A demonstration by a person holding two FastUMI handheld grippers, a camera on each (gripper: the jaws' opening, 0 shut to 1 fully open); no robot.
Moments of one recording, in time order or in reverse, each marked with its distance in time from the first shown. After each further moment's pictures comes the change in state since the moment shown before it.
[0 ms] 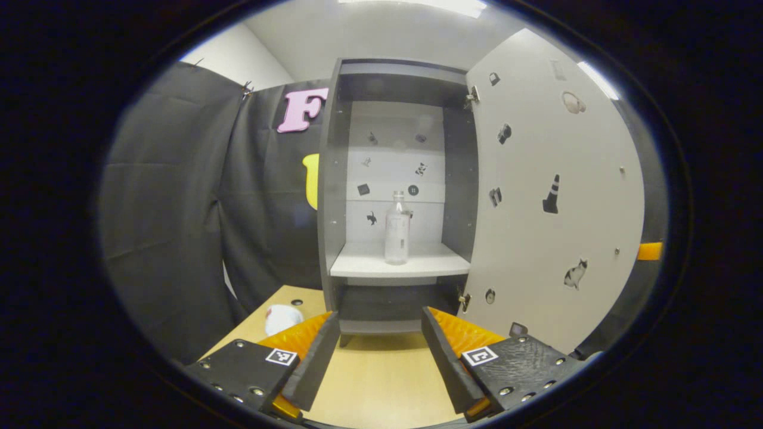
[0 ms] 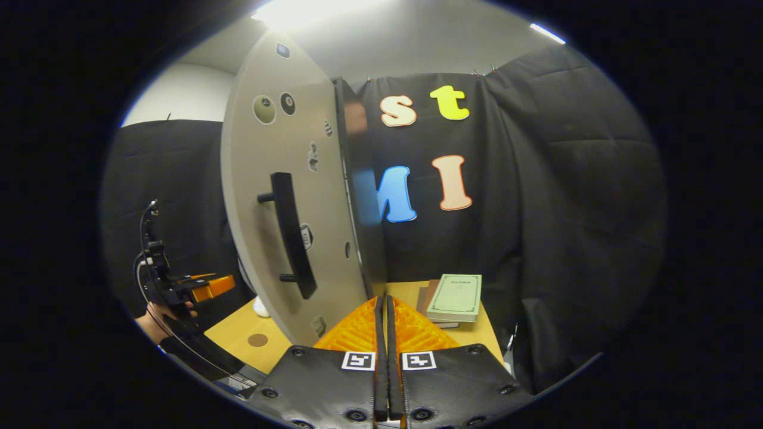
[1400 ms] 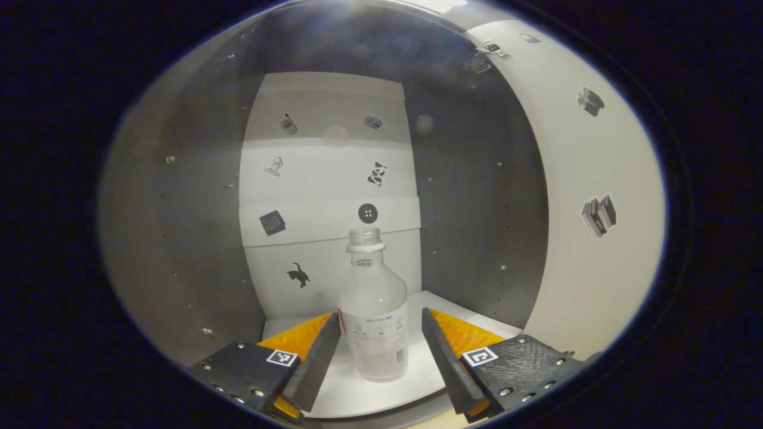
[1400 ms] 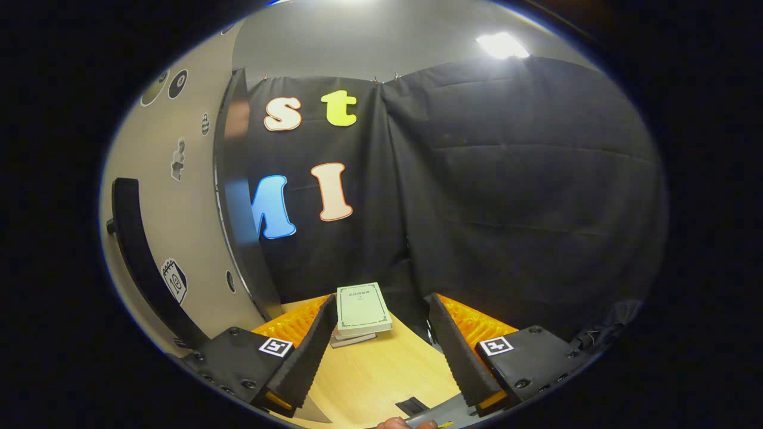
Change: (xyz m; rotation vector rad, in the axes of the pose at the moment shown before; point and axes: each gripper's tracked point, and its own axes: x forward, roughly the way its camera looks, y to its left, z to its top) left arm 0.340 -0.041 0.051 0.112 -0.069 -0.404; right arm 0.025 -0.051 0.005 0.117 -0.032 -0.670
